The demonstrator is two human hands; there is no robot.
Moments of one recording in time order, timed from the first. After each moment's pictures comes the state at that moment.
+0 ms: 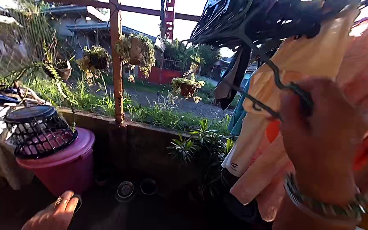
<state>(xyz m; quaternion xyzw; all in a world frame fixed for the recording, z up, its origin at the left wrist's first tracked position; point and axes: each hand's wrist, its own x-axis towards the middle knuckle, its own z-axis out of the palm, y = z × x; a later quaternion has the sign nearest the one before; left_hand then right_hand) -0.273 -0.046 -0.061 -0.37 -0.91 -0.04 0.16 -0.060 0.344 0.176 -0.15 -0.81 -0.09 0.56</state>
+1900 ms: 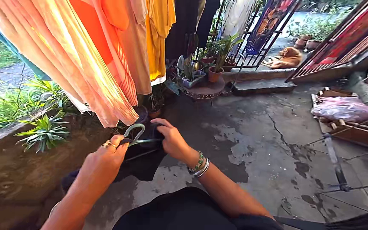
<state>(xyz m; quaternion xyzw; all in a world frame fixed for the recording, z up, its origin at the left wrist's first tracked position) -0.015 0.329 -0.059 -0.86 -0.45 -0.21 0.14 0.226 0.385 -0.114 -0.41 -0.78 0.23 0.41</state>
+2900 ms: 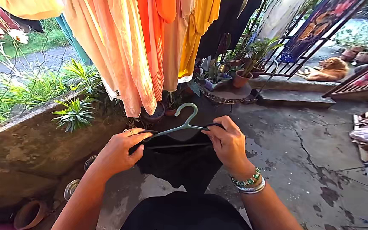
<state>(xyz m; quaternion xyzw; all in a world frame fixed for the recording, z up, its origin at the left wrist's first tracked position) -0.090 0.349 -0.070 -0.87 -0.36 -0.33 -0.09 0.252 0.358 -0.098 -0.44 -0.77 -0.09 0.45</state>
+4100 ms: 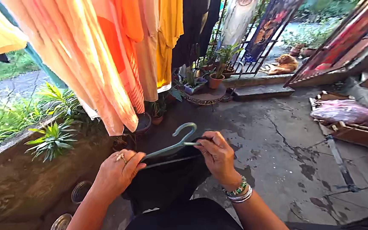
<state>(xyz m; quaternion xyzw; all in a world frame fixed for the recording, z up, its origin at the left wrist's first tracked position) -0.054 0.344 -0.084 -0.88 -0.27 -0.37 0.13 0.271 0.324 -0.126 -0.42 -0.71 -0.07 0.56</state>
